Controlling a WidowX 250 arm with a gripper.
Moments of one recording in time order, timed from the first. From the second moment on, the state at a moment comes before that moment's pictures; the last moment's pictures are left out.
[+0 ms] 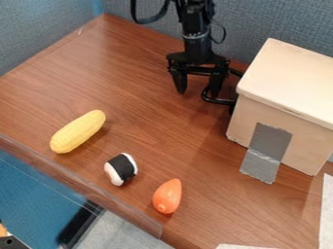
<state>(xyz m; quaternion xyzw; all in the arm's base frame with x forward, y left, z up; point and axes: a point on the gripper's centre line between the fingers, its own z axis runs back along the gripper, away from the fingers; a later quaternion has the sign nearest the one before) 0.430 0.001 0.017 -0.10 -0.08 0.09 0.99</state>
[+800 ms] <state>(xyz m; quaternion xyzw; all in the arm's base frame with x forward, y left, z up) 0.430 0.005 0.016 -0.09 -0.08 0.08 0.99</state>
